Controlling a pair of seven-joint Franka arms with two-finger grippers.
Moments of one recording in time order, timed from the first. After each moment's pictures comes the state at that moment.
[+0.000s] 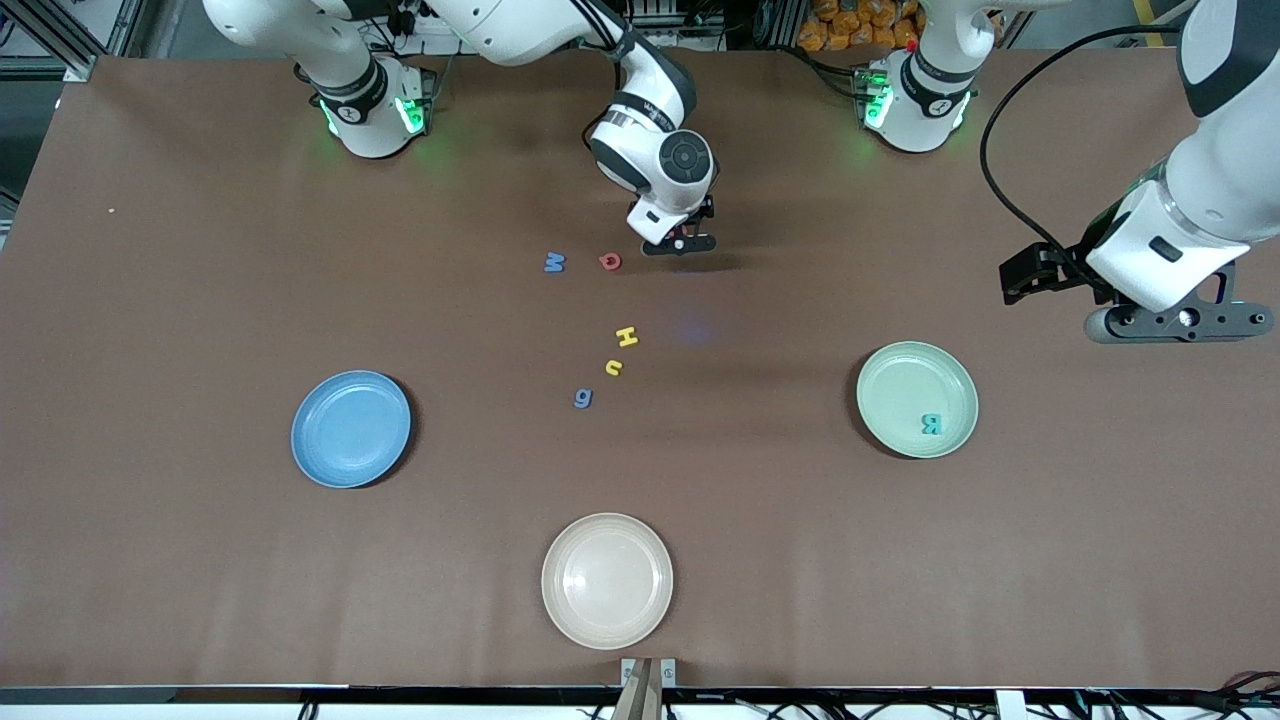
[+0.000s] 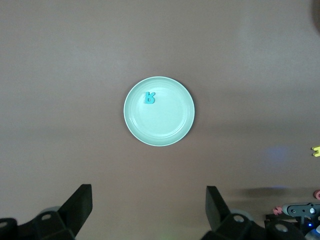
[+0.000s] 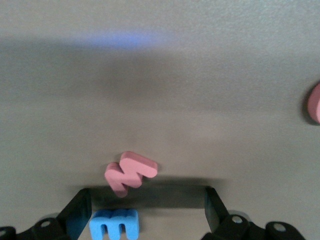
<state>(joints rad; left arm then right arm) -0.10 0.16 -0.10 -1.42 0.03 1.51 -0.19 0.91 0.71 0.22 -1.76 0.16 2.27 0.90</state>
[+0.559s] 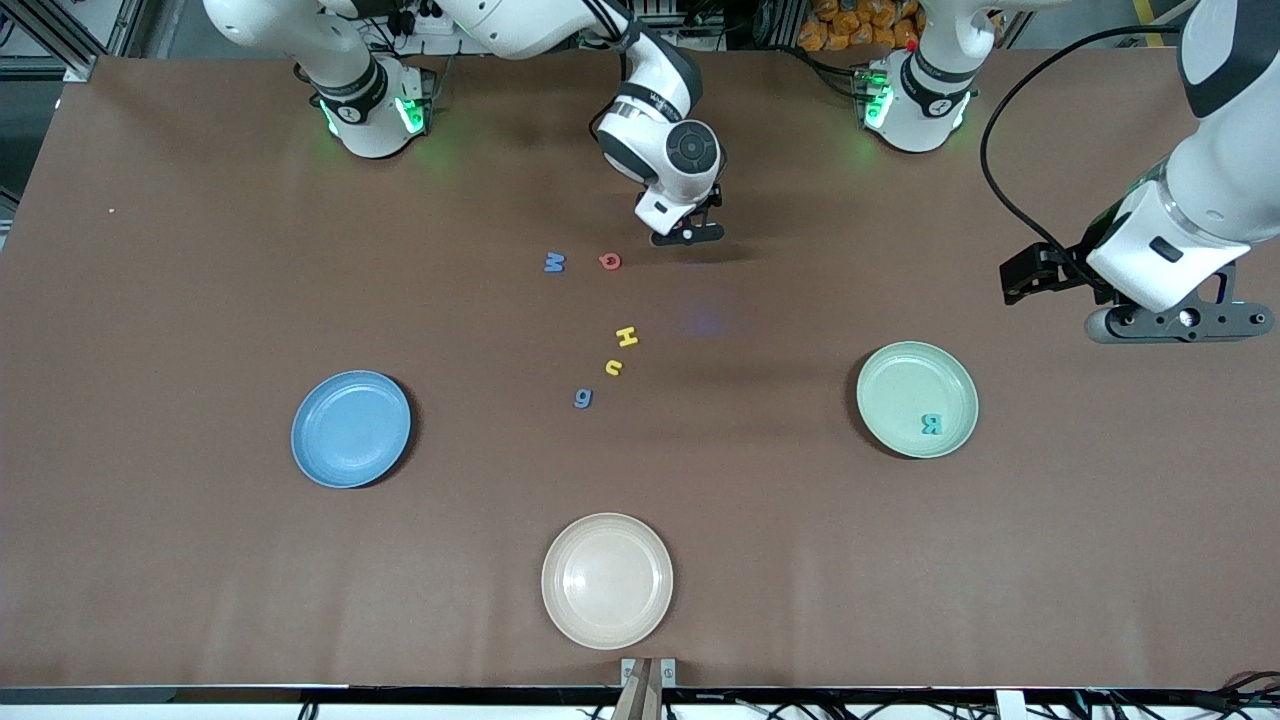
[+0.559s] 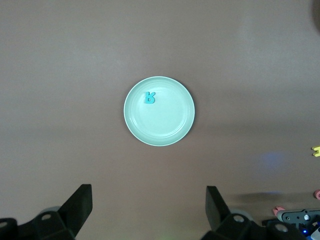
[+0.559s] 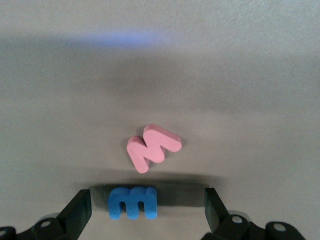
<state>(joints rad) -0.10 0.16 -0.10 -1.42 0.03 1.51 -0.19 0.94 0.71 0.24 -1.75 0.18 2.27 0.90</state>
